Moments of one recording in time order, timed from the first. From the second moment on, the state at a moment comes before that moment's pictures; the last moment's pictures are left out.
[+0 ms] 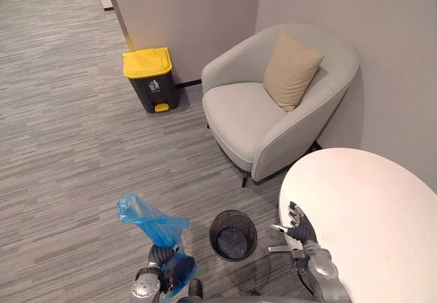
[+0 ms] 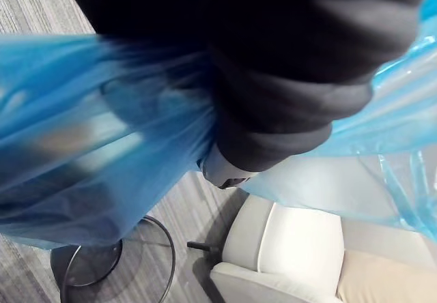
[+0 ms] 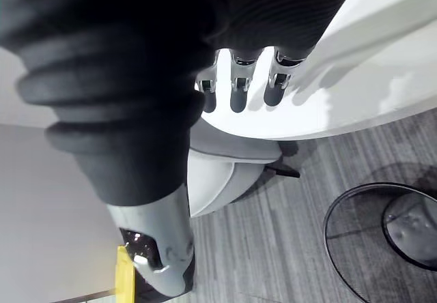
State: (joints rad) left arm 0.22 0.12 0.01 0.60 0.03 -0.13 0.04; right arm 0.16 -0.04 -0.04 0.46 -0.04 -0.15 -0.02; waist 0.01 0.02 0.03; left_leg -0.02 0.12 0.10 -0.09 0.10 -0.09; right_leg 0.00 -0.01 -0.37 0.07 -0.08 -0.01
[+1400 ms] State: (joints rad) left arm 0.15 0.09 -0.01 0.52 -0.01 -0.14 0.07; right arm 0.07 -0.11 -0.01 0.45 -0.05 -0.15 -0.07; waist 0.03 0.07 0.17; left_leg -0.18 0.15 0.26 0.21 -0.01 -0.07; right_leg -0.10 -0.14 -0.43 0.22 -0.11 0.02
